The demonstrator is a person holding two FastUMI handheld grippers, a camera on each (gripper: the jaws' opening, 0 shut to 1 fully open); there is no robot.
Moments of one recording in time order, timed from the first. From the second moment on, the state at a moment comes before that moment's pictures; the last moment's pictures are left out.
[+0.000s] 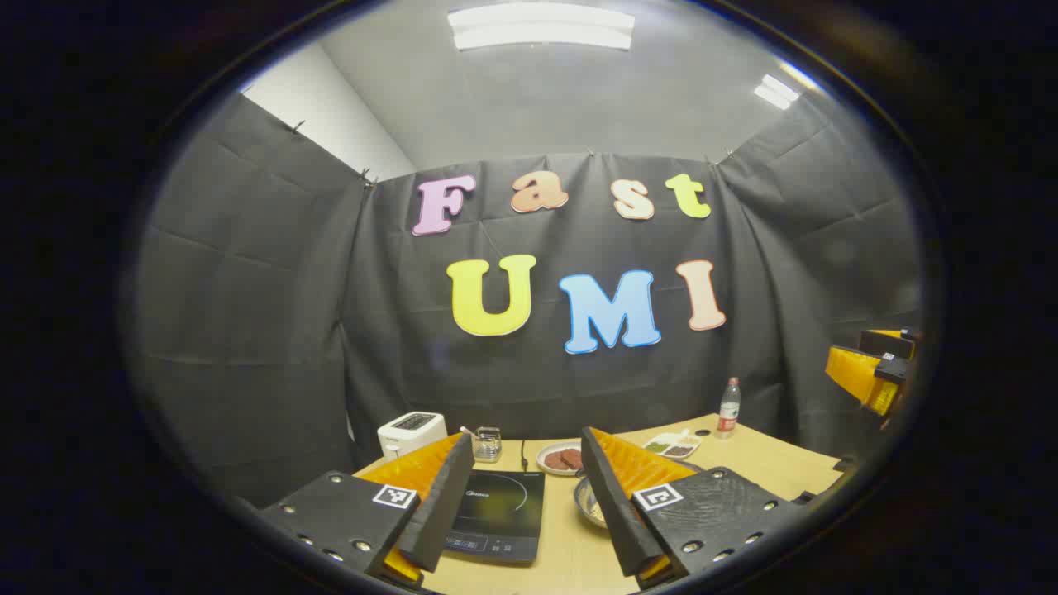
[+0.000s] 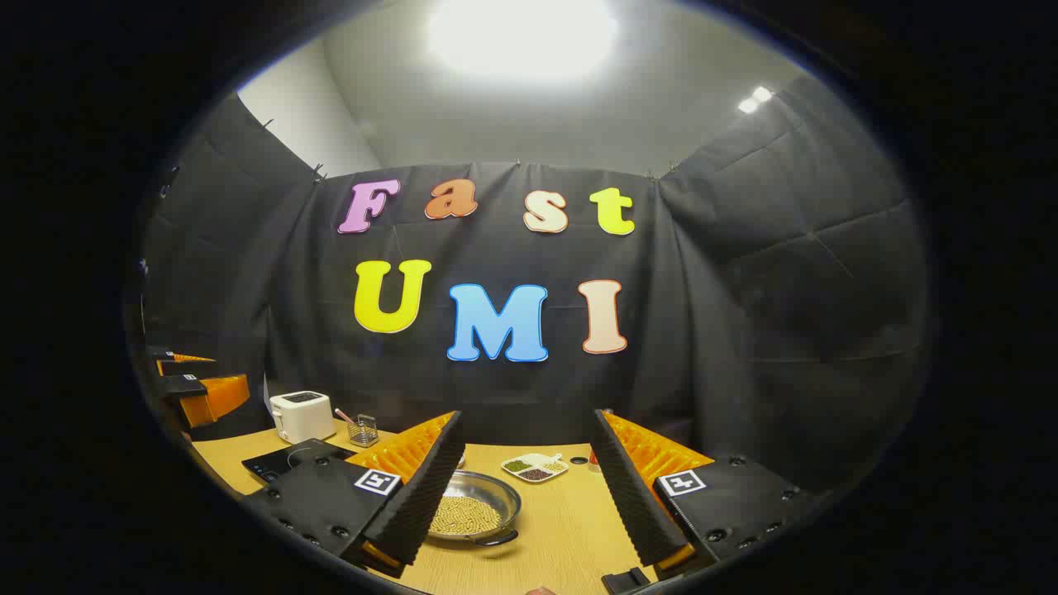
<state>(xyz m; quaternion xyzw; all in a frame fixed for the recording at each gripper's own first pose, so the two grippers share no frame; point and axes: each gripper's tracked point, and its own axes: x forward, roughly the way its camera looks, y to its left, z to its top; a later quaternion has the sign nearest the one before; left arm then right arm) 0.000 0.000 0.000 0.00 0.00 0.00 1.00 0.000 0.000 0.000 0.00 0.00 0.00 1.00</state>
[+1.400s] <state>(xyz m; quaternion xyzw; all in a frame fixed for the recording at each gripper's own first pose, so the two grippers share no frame) -0.002 0.012 -0.001 0.00 0.00 0.00 1.00 0.003 0.003 0.004 -0.03 0.00 -0.01 1.00</state>
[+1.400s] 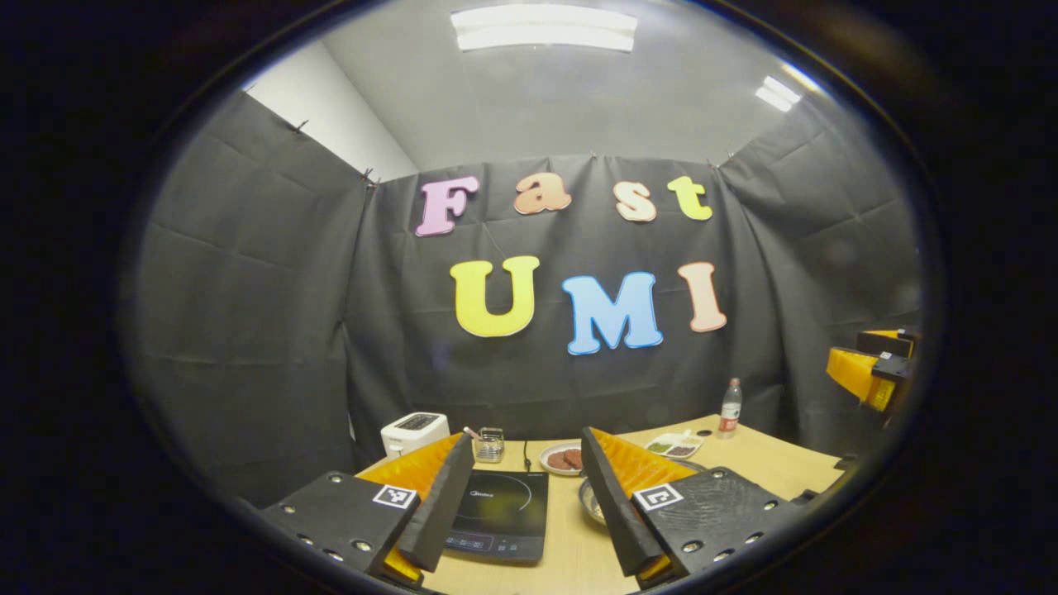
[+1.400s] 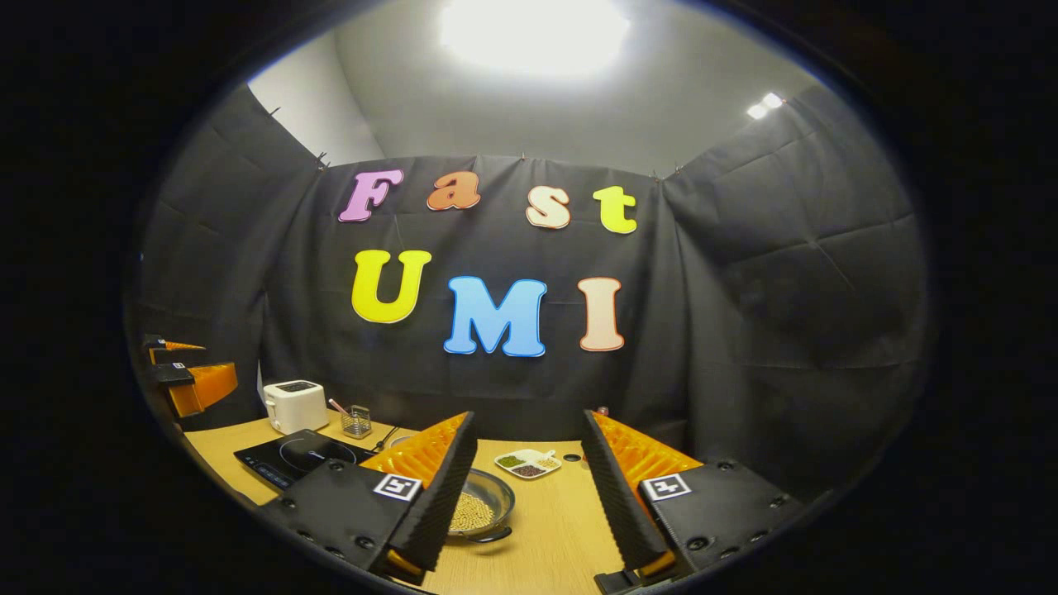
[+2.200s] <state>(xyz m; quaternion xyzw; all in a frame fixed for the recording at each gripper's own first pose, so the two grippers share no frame) 0.011 0.061 -0.005 -0.01 -0.01 0.01 1.00 0.017 0.052 0.002 -0.03 0.01 0.01 1.00</state>
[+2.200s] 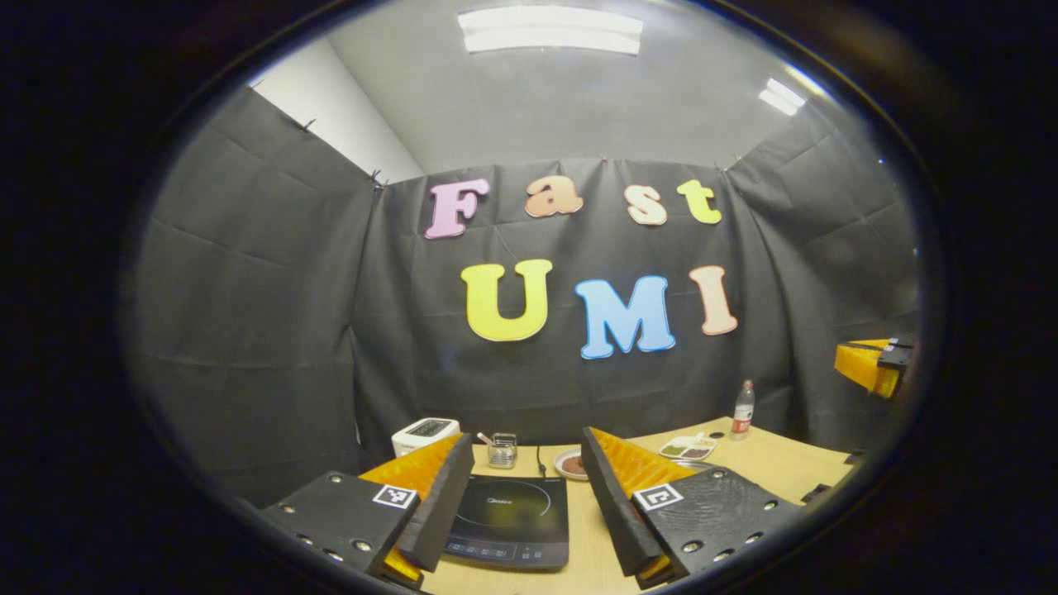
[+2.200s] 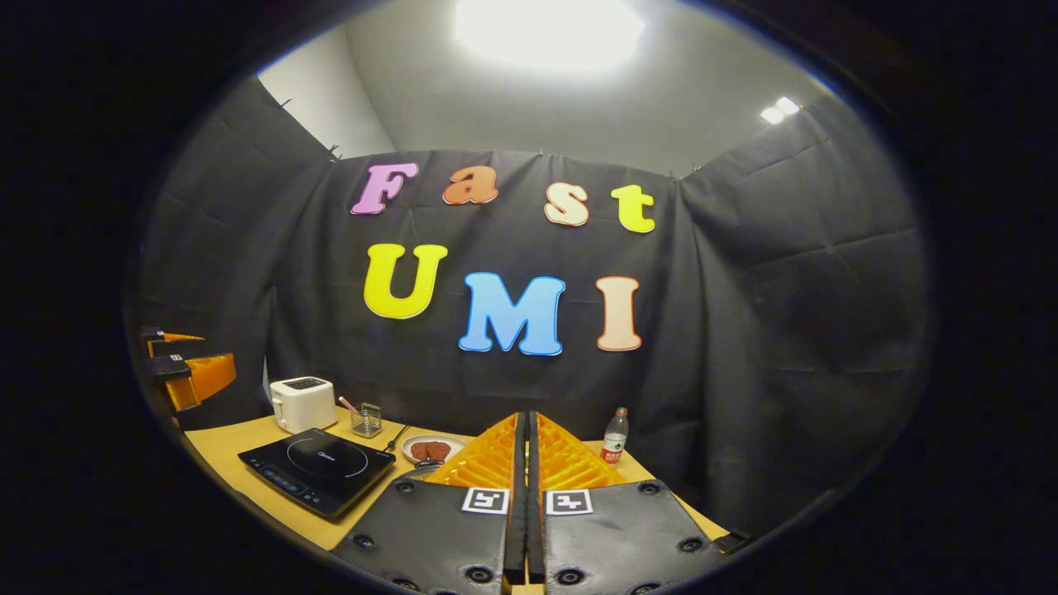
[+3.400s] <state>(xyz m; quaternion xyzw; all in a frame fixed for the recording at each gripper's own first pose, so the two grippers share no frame) 0.048 0.089 -0.039 0.01 0.02 0.09 1.00 0.064 0.113 -0.200 -0.09 0.26 0.23 0.93</state>
